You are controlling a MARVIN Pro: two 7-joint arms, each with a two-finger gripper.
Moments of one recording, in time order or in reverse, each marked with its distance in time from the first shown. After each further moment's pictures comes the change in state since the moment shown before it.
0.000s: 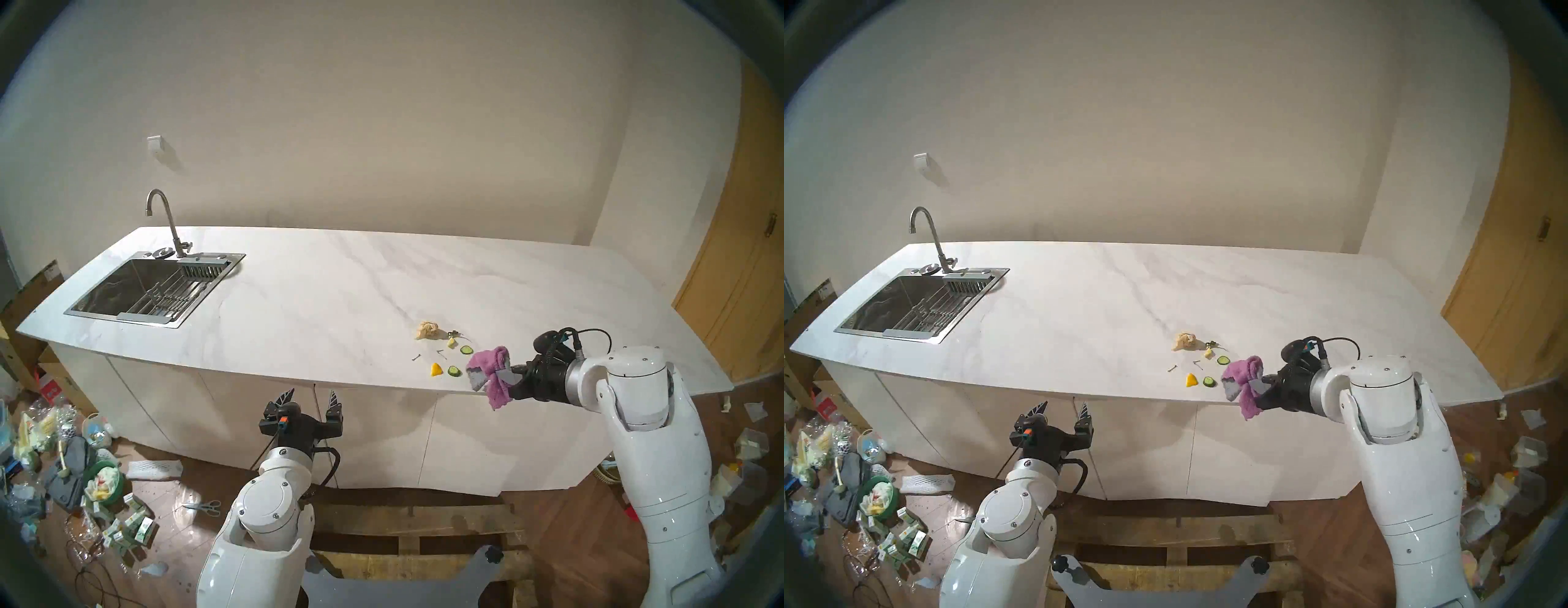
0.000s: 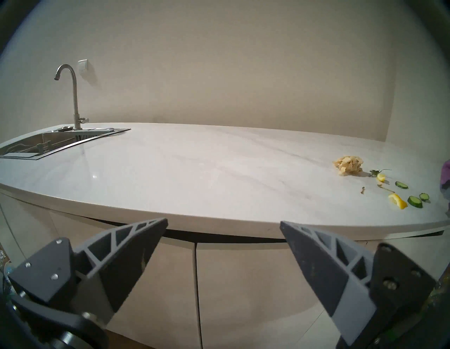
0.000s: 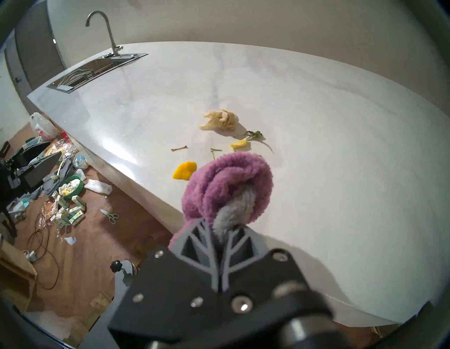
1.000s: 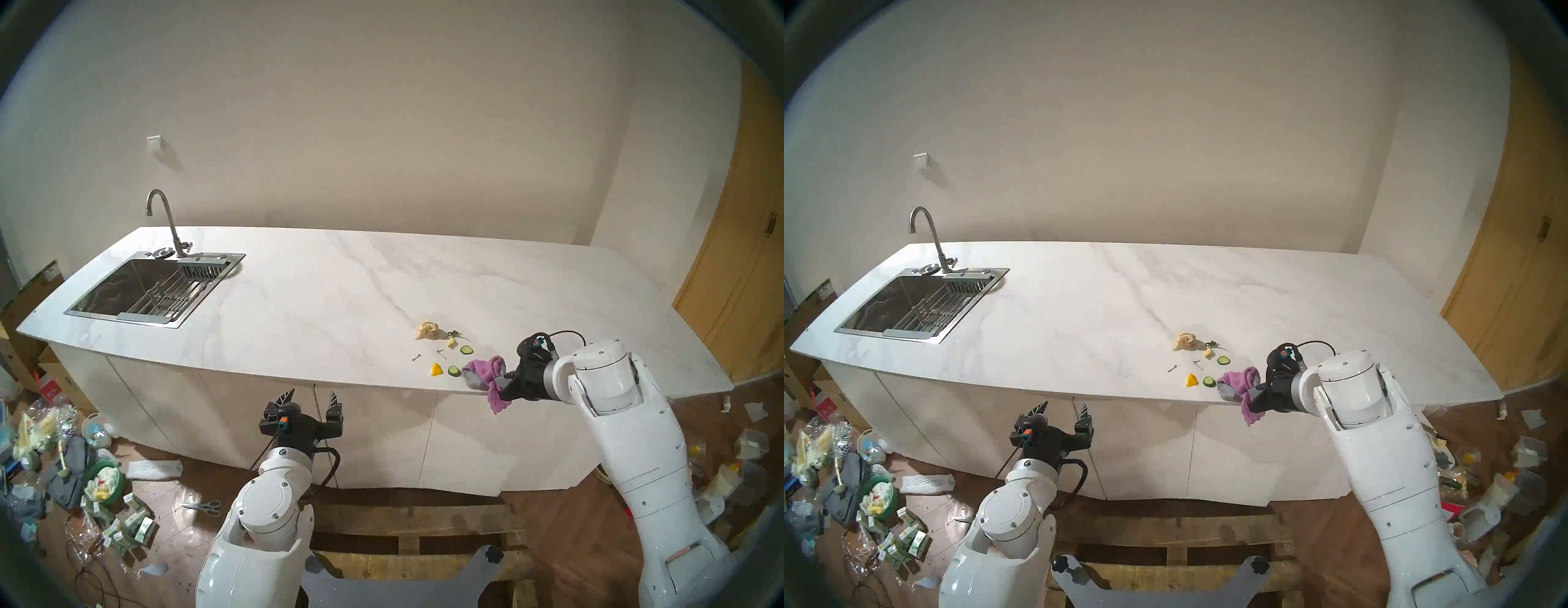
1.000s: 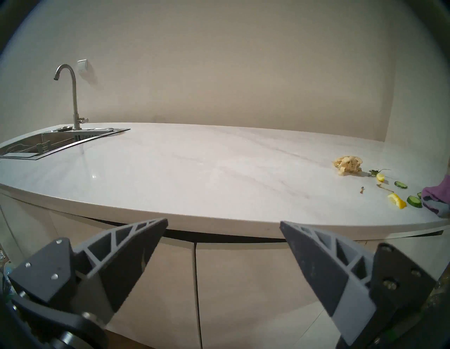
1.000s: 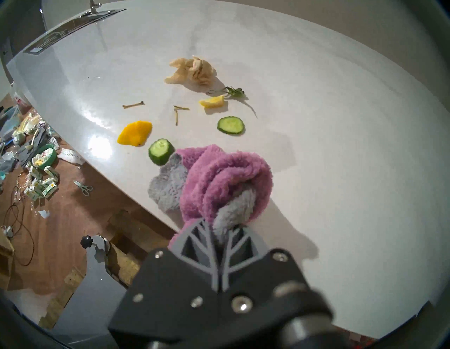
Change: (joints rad) left arm 0.001 0.005 0.003 -0.001 -0.005 0.000 0.002; right arm 0.167 0.028 -0.148 0.252 -0.112 -0.026 -0.053
